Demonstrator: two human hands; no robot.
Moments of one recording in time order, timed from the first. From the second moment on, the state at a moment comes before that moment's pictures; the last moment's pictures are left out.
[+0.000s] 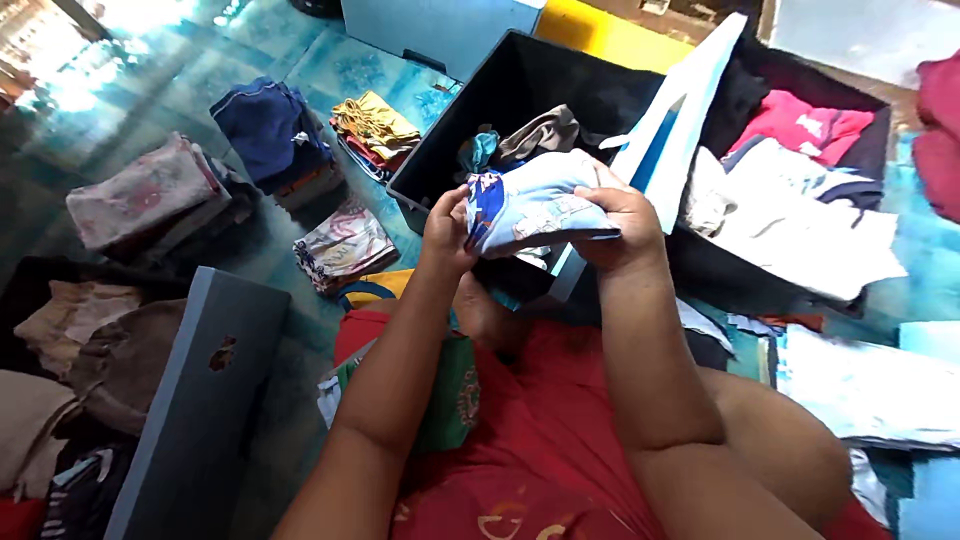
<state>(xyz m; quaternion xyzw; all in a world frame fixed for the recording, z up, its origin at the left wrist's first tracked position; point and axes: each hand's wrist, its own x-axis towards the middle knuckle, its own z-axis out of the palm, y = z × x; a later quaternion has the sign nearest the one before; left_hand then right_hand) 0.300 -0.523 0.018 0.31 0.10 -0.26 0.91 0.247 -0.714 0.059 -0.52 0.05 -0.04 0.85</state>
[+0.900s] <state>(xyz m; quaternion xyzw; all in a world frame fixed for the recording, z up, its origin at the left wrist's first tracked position) 0.349 -0.315 -0.006 0.66 0.30 -0.08 0.68 0.263 -0.738 0.012 -0.90 0.15 -0.14 0.38</state>
